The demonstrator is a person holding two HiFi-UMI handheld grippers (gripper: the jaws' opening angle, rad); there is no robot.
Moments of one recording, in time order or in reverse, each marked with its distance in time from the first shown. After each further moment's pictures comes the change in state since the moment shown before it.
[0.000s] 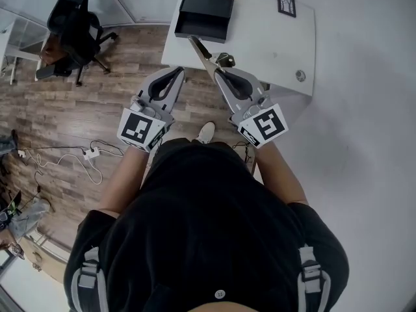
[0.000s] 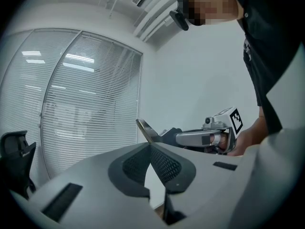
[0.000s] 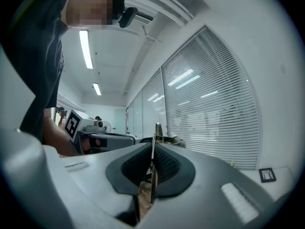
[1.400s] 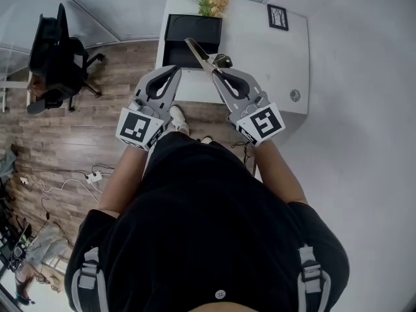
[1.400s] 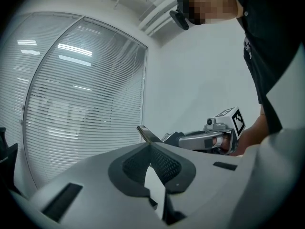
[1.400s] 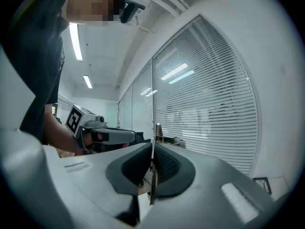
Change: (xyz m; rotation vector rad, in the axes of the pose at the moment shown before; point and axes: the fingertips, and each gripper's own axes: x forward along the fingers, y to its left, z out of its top) left arm 0.124 0.103 0.006 -0.015 -0.006 -0.078; right arm 0.084 -0.125 -0.012 -0.017 0.069 -0.081
